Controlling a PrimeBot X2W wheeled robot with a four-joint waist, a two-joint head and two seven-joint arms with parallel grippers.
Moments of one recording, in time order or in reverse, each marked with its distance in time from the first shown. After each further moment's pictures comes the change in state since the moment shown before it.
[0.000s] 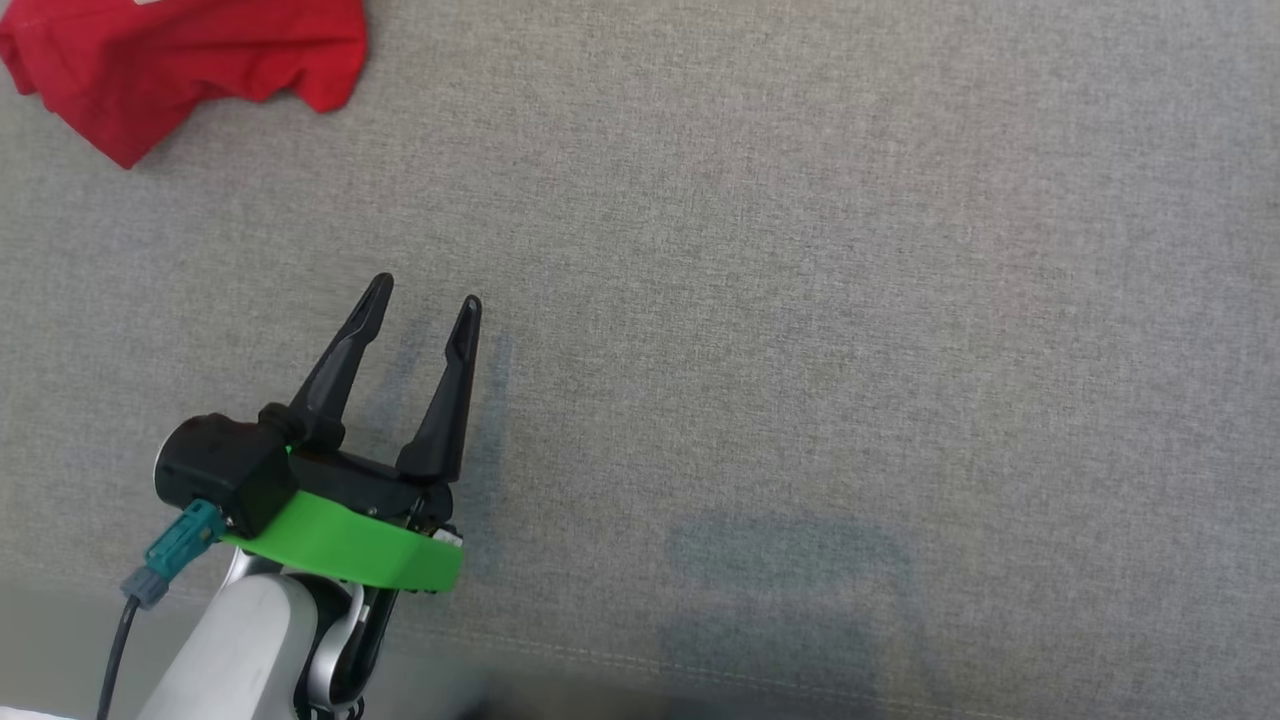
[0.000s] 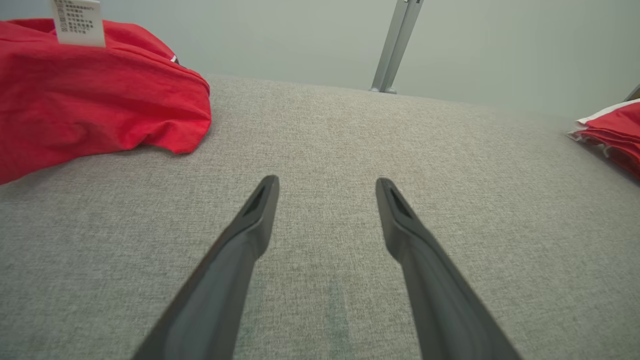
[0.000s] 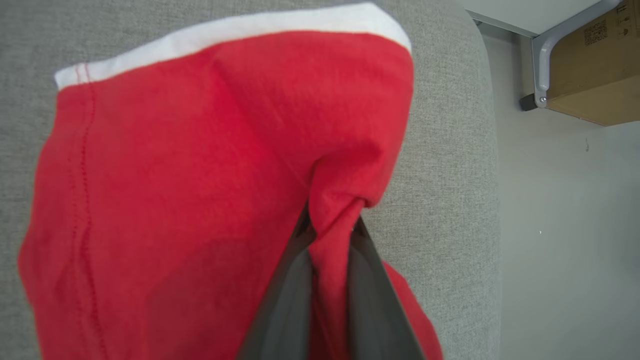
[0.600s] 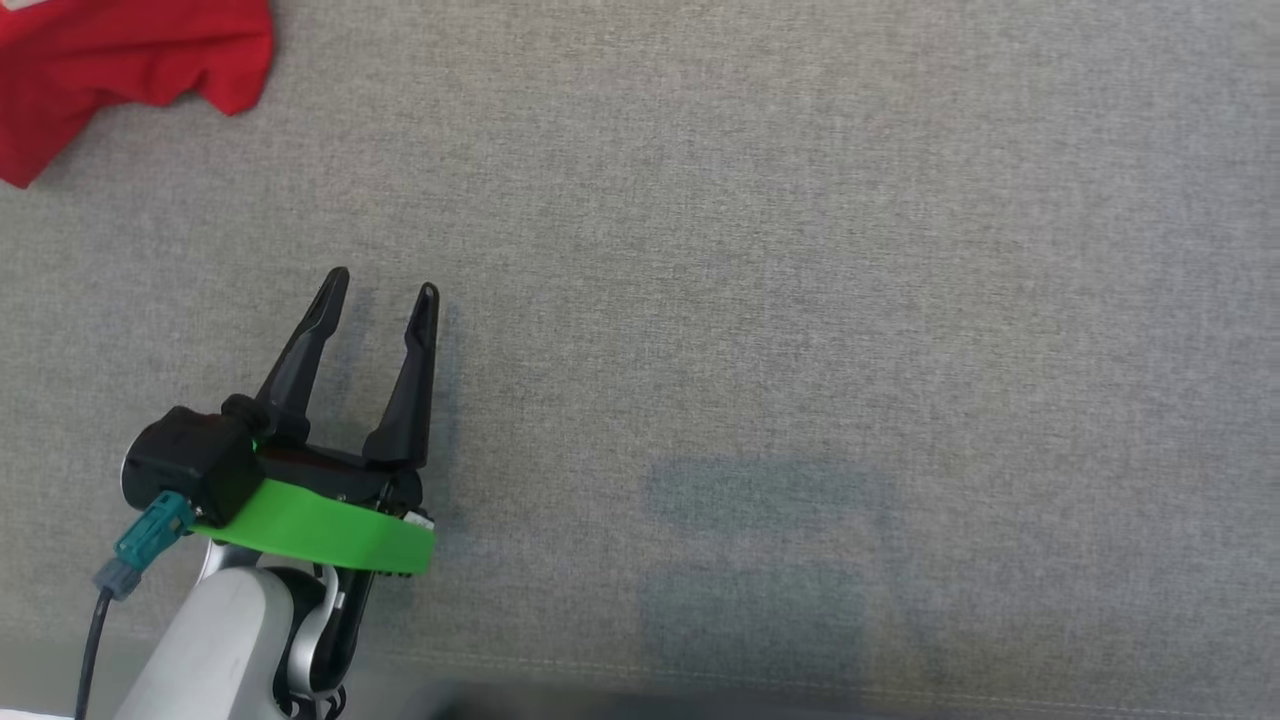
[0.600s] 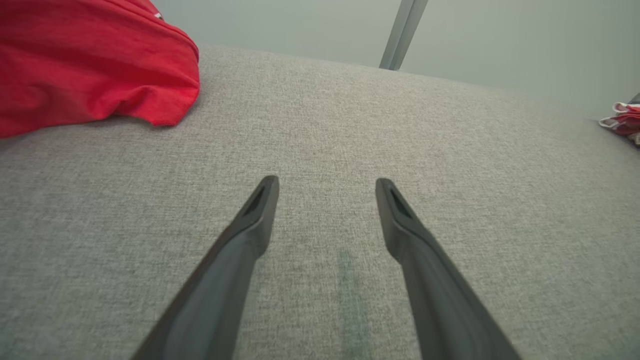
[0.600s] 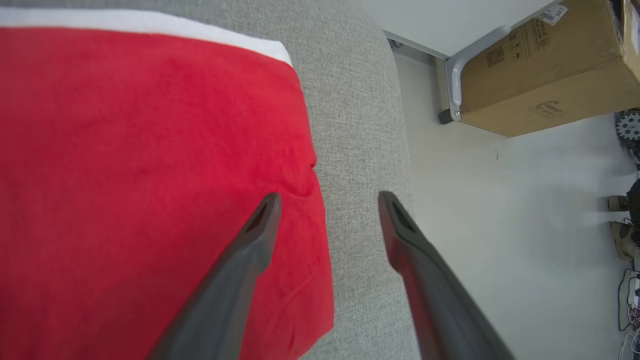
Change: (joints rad) left arm 0.000 -0.003 0.049 0.025 -0.002 0.018 -0.001; right arm -0.016 0.010 0.007 0.079 -0.164 -0.020 -0.159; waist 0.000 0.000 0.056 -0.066
